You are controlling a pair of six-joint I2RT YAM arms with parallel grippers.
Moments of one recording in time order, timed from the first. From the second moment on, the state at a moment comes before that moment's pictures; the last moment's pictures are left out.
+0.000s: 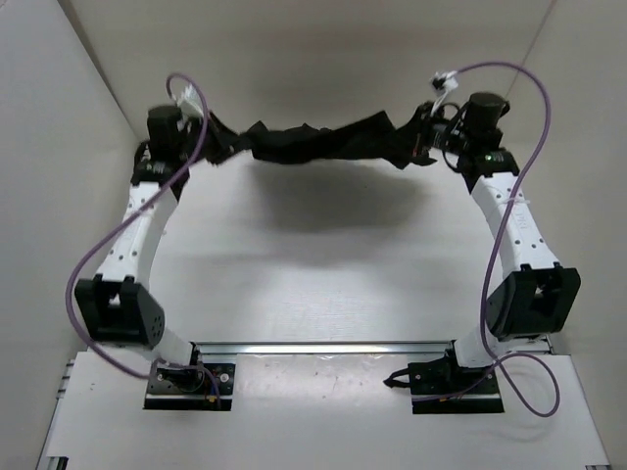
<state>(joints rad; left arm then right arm) -0.07 1.59 1.64 -0.34 0.53 -0.71 0.06 1.60 1.64 -0.20 -0.87 0.16</state>
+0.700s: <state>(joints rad) -0.19 1.26 0.60 -0.19 0.45 -0.61 0.24 1.14 0.68 -0.41 -0.30 0.55</state>
